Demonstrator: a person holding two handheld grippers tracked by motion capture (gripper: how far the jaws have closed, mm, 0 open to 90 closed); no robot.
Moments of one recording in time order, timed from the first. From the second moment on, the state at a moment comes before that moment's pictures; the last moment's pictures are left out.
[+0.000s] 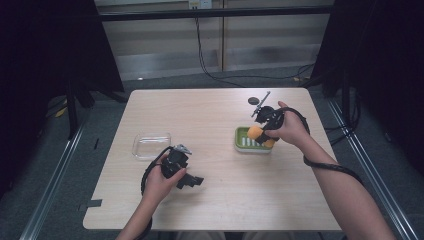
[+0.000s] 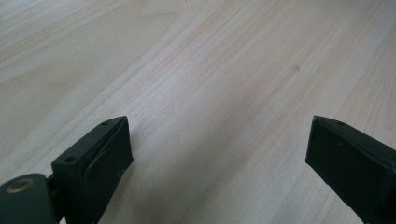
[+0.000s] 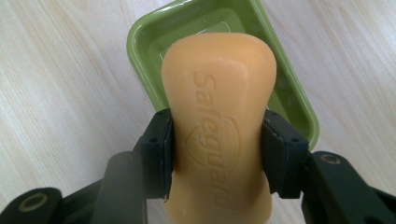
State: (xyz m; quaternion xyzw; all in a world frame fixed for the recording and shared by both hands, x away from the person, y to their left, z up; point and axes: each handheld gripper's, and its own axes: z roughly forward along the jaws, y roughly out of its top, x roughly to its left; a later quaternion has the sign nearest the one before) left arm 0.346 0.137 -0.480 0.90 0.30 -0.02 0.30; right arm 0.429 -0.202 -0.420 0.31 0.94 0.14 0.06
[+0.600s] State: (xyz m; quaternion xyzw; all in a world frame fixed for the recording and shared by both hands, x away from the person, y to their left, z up) left arm 0.346 0.136 -0.481 0.90 0.30 -0.02 0.30; right arm 0.432 -0.201 -0.420 0.31 0.94 0.14 0.05
